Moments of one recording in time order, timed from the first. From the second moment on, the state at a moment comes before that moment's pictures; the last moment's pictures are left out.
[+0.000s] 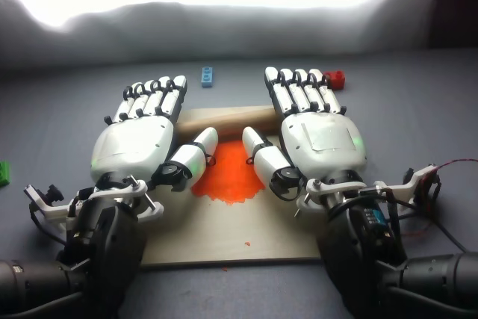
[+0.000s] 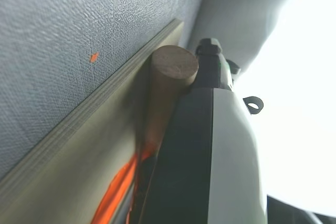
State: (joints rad) left arm 0.77 -1.51 1.42 -0.83 -1.12 1.27; right arm -0.67 -1.79 1.53 0.86 1.18 -1.43
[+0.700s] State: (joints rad) left arm 0.77 -1.51 1.43 -0.83 -1.11 1.27; right arm -0.66 -1.79 1.56 0.84 1.13 -1.41
